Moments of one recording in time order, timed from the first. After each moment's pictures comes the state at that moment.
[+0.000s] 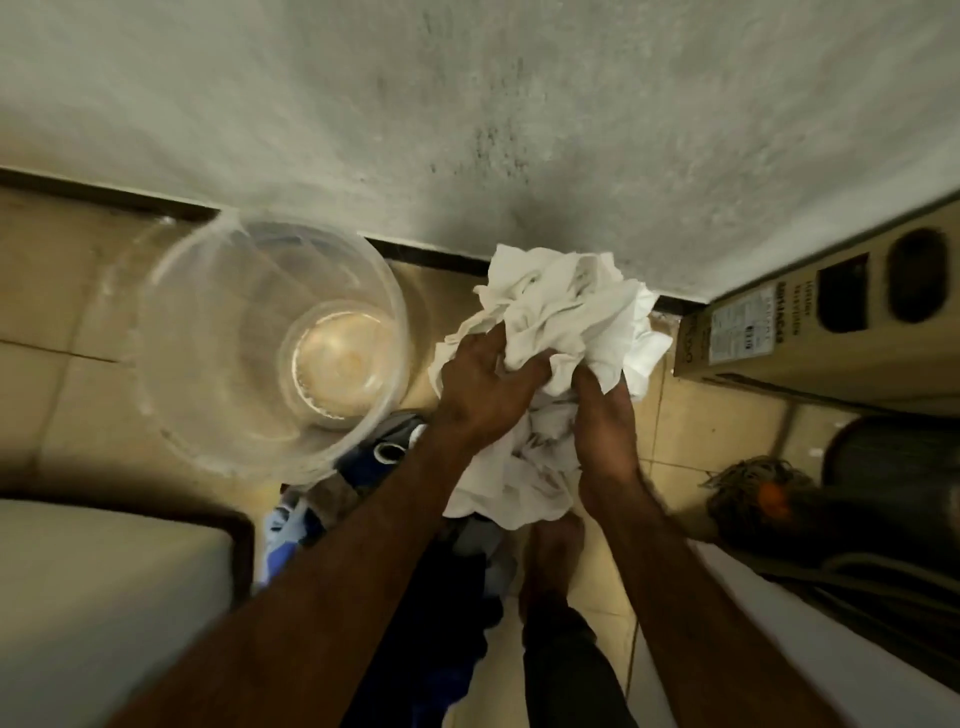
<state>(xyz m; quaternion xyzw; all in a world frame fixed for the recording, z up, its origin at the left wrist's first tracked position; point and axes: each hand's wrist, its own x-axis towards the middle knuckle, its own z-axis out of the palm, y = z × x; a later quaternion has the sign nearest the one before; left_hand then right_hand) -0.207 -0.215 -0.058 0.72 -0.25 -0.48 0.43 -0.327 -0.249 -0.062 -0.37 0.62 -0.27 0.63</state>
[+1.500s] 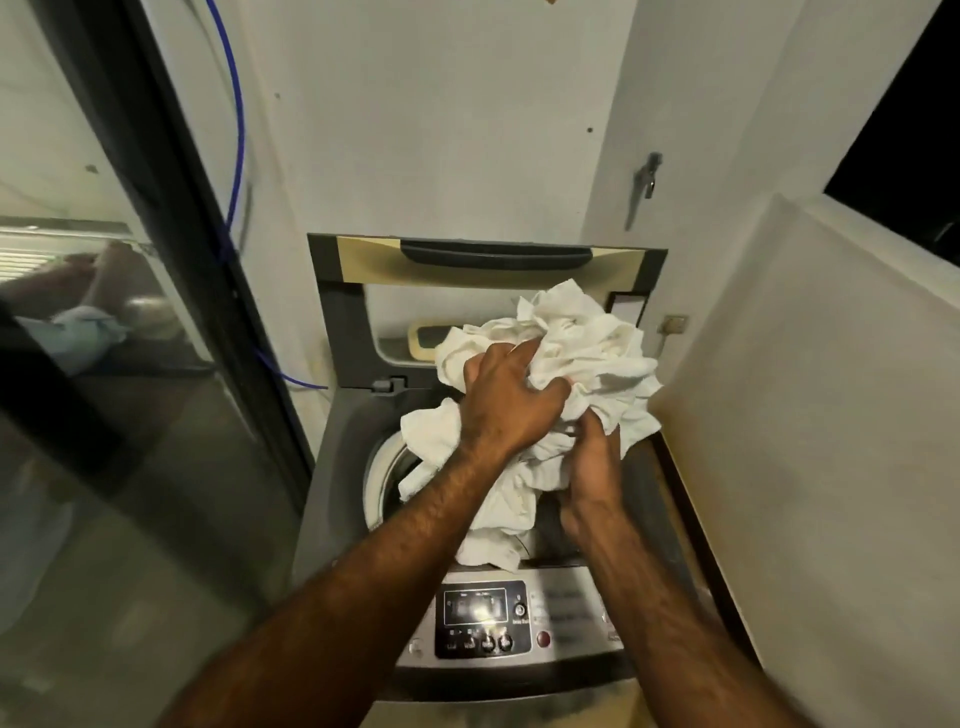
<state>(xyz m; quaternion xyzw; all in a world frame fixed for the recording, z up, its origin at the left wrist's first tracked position) 0.016 0.454 0.563 0.88 0.15 0.16 0.42 0.017 0.354 0.516 -0.56 0.11 0.05 0.82</state>
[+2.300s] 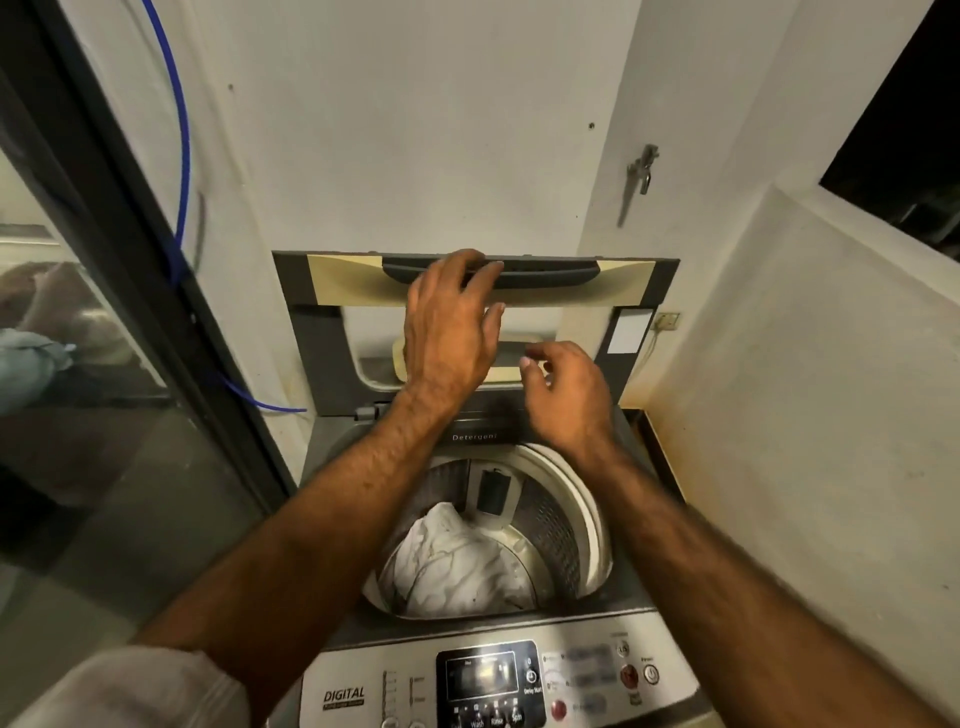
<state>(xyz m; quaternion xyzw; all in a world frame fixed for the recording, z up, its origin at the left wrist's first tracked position) 0.103 0.548 0.588 0.91 0.05 0.39 0.16 0.106 0.398 0.564 -0.90 -0.16 -0.10 0.39</state>
